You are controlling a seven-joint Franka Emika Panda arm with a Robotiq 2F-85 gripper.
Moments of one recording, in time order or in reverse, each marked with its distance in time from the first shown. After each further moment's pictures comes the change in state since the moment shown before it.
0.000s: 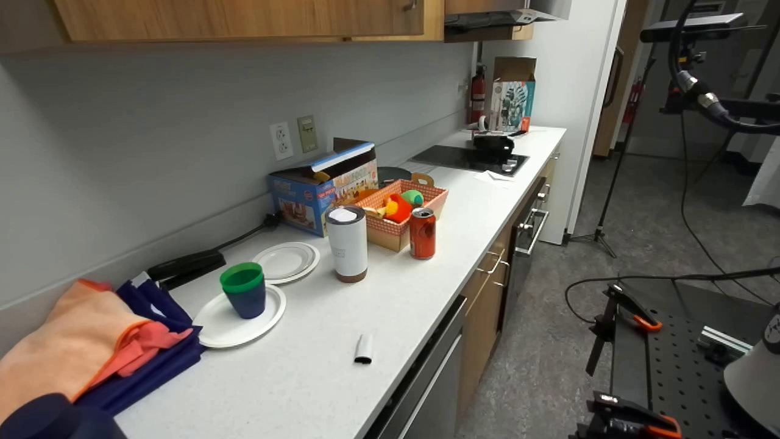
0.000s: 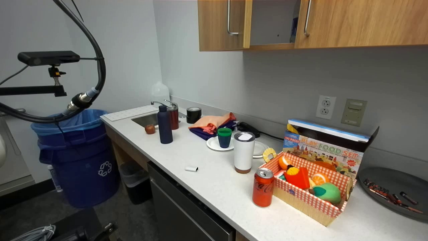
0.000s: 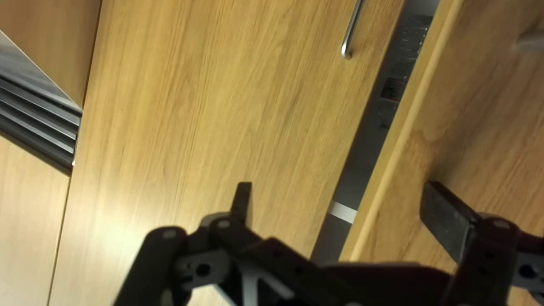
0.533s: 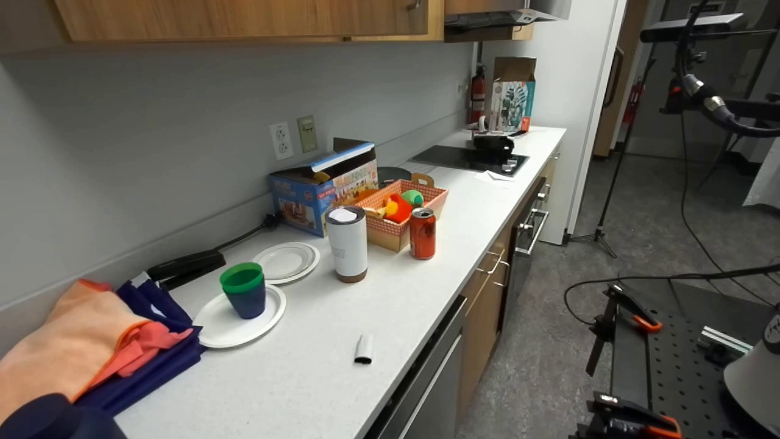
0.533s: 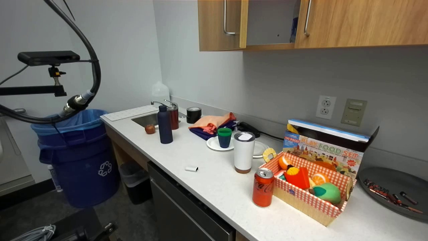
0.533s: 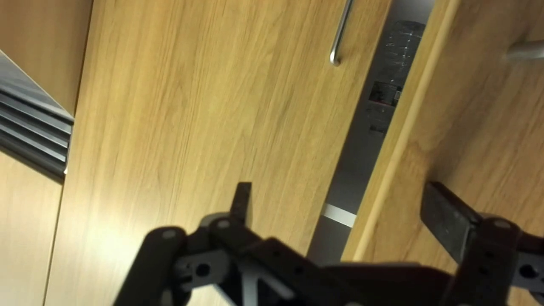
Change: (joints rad) arm 0.076 0.004 -0.057 -0.029 -0.016 0.000 -0.004
